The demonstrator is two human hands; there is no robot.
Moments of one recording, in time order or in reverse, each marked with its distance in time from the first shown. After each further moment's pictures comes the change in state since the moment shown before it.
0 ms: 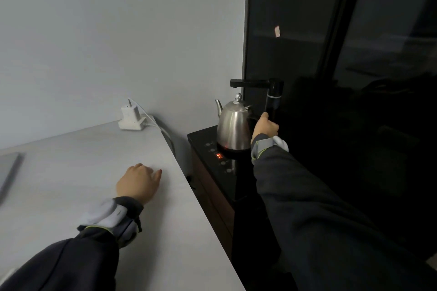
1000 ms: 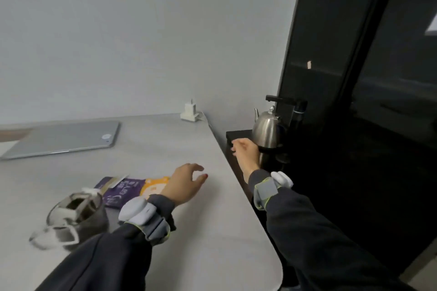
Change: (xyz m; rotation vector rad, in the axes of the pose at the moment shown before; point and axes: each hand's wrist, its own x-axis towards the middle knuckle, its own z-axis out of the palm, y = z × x) left_hand -0.204 -0.017 -0.083 -0.415 -0.031 0.145; right_hand -0.255 0.026 -0.087 -0.189 -0.652 -0.354
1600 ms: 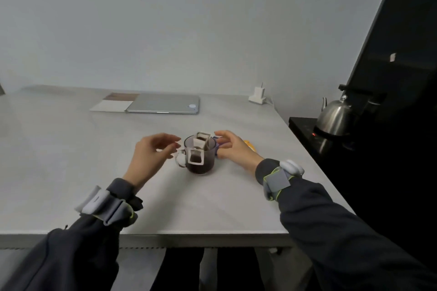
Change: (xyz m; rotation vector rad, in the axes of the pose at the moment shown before) left_hand -0.197 -0.157 -0.147 -0.487 0.473 -0.103; right_hand -0.201 -0.030 0.140 -0.251 -0.786 -0.132
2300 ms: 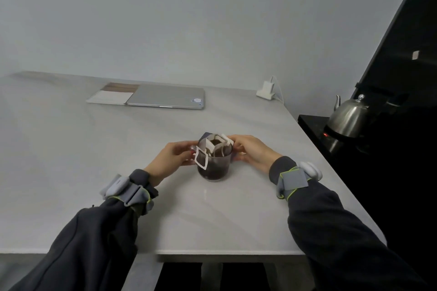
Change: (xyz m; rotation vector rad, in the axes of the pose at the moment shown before) left_hand 0.048 -0.051 0.025 -0.259 -0.350 -0.222; right_hand 0.042 0.006 -0.005 0.297 -0.107 0.200
